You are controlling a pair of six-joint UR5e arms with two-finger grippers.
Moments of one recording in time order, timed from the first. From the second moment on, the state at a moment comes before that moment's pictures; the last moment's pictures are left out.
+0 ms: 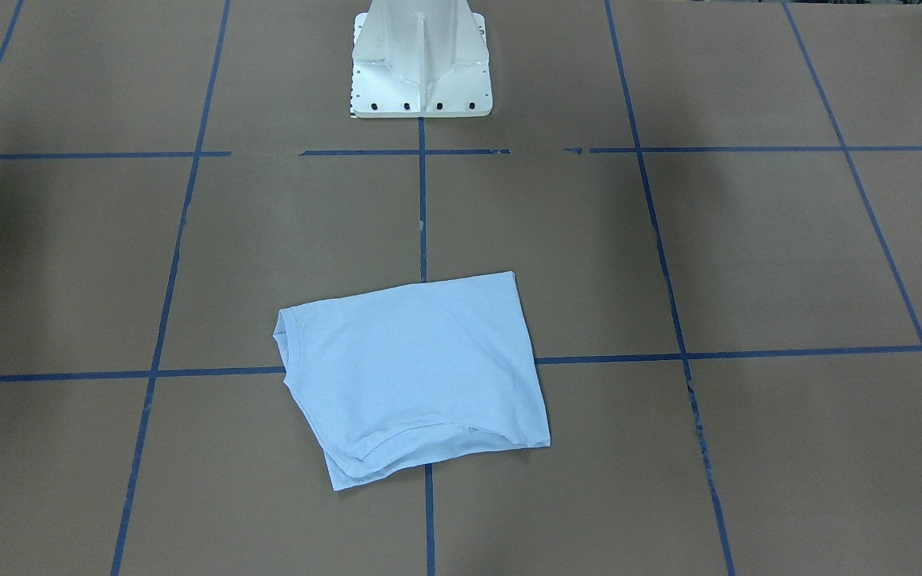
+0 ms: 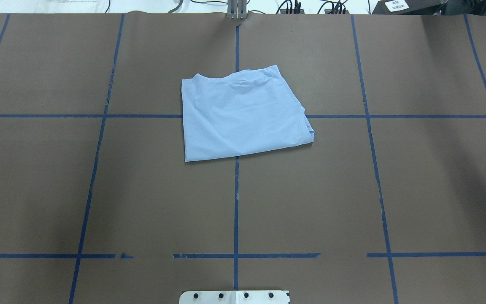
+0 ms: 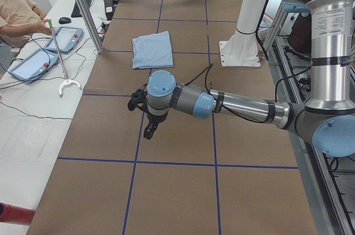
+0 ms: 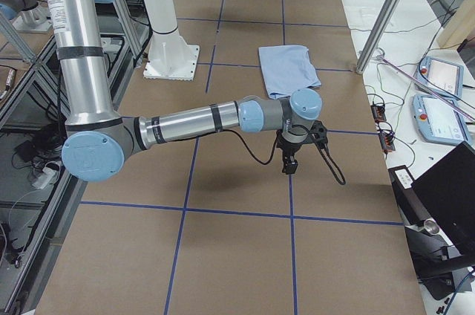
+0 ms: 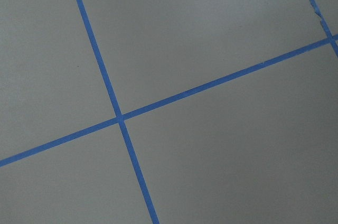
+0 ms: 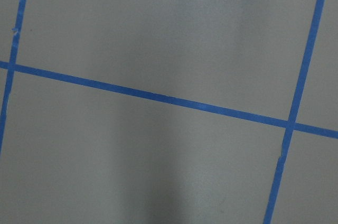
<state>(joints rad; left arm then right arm) -1.53 -1.47 -1.85 -1.71 -2.40 0.11 1.41 -1.44 1.68 -1.69 2.39 0.00</state>
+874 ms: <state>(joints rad) -1.53 -1.48 -1.86 -1.71 -2.40 0.11 1.39 -1.41 1.66 -1.69 2.39 0.00</state>
